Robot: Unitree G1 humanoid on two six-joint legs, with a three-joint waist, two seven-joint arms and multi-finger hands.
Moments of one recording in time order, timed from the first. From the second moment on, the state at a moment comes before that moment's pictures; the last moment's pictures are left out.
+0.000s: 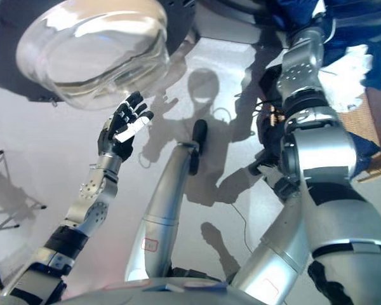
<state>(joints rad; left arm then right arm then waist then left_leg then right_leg) -0.22 0.48 -0.31 0.19 -0.67 -0.29 0.17 -1.45 -0.49 0.06 1.28 1.16 -0.24 -0.22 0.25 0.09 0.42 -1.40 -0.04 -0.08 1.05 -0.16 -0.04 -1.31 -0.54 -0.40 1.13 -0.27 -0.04</state>
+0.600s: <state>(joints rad) -0.21 0.49 -0.32 0.19 -0.68 -0.29 0.14 -1.47 -0.53 0.10 1.17 1.20 -0.28 -0.17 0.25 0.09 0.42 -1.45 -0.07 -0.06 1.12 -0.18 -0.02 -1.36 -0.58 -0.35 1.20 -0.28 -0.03</state>
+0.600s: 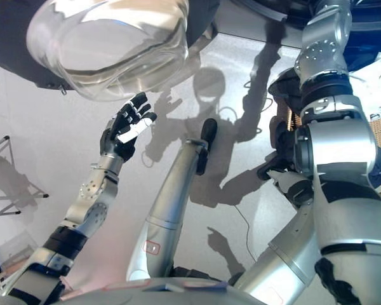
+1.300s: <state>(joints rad) -0.11 0.48 -0.29 0.21 -0.67 -0.29 0.25 -1.26 -0.50 0.39 0.71 0.17 -0.13 -0.43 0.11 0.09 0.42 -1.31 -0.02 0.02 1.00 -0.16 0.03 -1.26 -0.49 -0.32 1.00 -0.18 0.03</state>
